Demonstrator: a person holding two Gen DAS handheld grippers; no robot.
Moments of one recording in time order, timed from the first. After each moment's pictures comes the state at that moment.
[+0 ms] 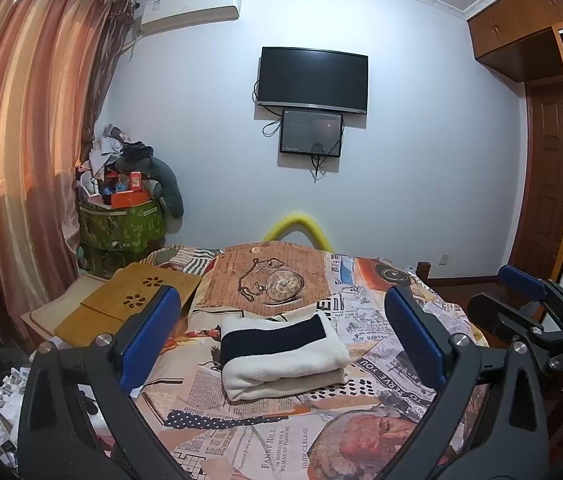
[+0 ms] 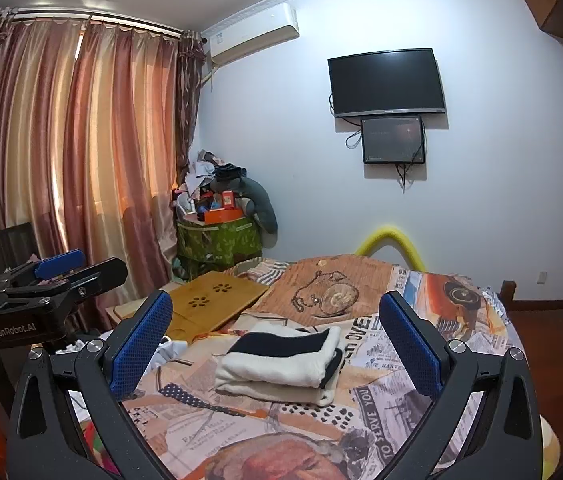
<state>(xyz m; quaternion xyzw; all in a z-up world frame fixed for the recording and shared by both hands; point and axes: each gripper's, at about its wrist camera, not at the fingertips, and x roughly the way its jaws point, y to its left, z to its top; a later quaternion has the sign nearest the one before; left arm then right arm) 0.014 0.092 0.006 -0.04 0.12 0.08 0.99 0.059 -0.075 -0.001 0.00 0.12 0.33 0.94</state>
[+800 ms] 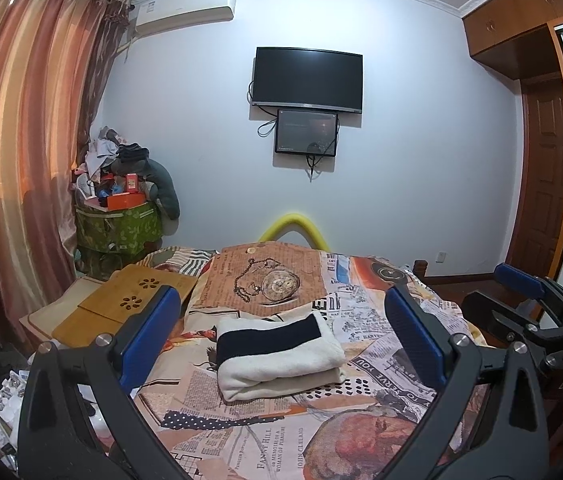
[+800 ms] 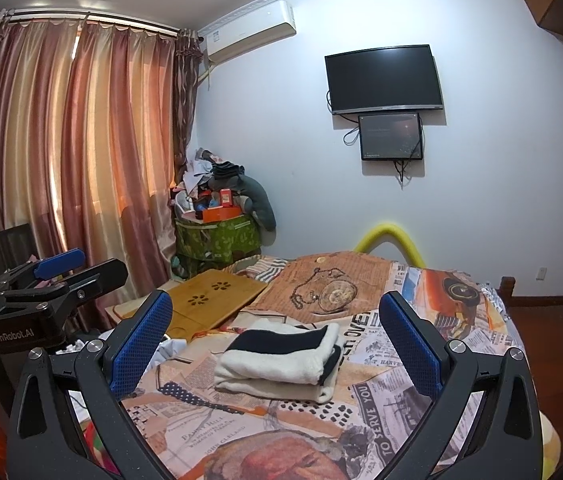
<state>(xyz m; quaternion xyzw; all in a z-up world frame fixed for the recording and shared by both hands) 0.019 0.088 0.000 -0.04 0.12 0.07 0.99 0.060 -0.074 0.001 0.00 0.12 0.33 0.94</state>
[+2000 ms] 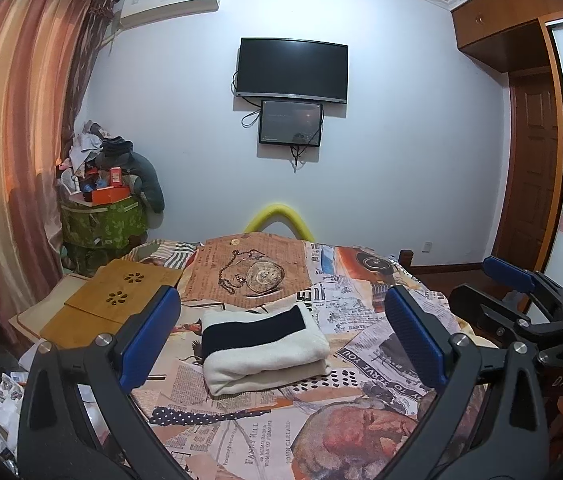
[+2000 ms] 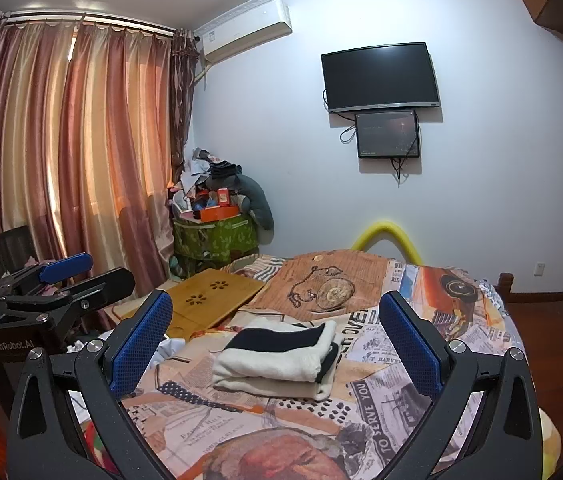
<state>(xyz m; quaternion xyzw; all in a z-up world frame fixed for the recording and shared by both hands) 0.023 0.090 0.002 -0.04 0.14 0.04 0.99 0.059 -0.074 0.001 0.00 0.12 0.32 0.94</state>
